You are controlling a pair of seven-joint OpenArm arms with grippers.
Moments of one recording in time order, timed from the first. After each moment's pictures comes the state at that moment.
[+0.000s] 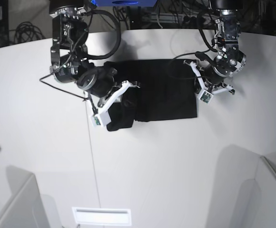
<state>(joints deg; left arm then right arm) 14.2 -9.7 -10.5 93.0 3.2 -33.1 34.6 -7.6 -2.1 -8.0 113.9 32.1 -0.5 -66.6</state>
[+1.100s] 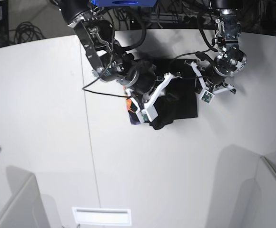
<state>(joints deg) 14.6 -9.7 -11.0 93.1 3.3 -33.1 34.5 -2.6 -1.8 -31.2 103.1 32.4 -7.7 -50.8</state>
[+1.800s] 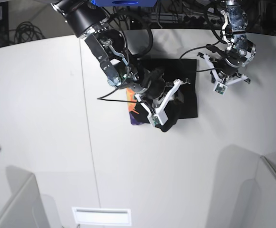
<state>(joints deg) 19.2 -9.7 -18.4 98.5 5.3 -33.6 38.1 3.0 -3.5 -35.2 90.7 32.4 -7.7 -45.1</state>
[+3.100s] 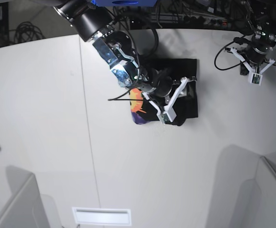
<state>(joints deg) 23.4 -9.9 -37.7 101.2 -6.6 -39.0 40.9 5.1 -5.3 -38.3 84.0 32.7 -7.7 -42.9</state>
